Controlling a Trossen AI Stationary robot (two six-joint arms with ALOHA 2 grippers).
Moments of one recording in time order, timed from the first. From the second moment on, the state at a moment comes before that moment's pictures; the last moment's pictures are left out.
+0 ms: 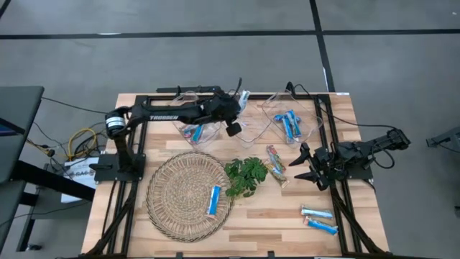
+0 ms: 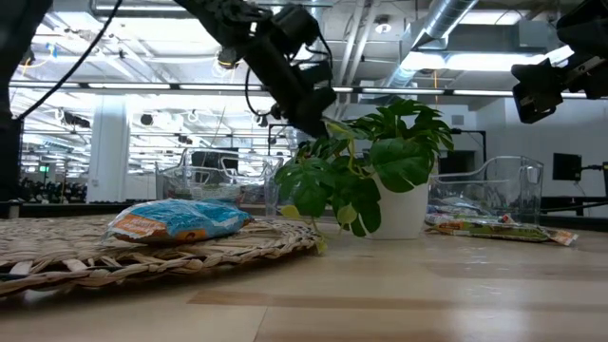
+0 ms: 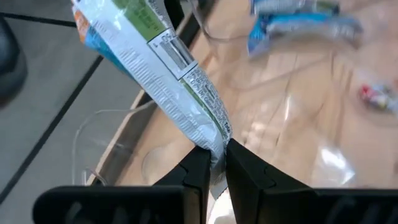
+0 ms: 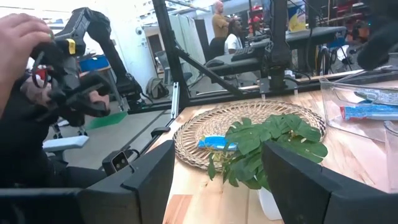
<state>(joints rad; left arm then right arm) 0.32 1.83 1.37 -0.21 -0.24 0.13 0.33 0.03 0.01 0.01 0.03 0.18</state>
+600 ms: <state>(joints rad) 0.34 1.90 1.38 -0.22 -0.15 0.18 0.33 0.03 0.01 0.01 0.03 0.18</state>
